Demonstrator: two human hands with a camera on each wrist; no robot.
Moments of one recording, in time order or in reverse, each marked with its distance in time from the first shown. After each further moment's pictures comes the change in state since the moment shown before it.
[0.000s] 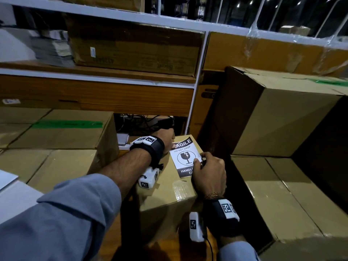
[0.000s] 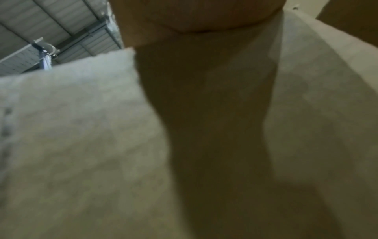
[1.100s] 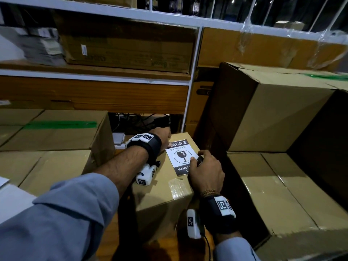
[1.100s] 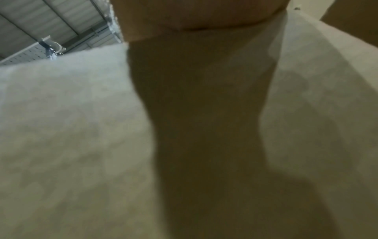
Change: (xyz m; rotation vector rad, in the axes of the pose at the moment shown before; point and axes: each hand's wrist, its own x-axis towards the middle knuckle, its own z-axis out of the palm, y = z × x) left_hand 0.004 0.005 0.002 0.053 -0.028 -0.042; right_hand -0.002 -0.004 -0.004 -0.062 0.009 -0.021
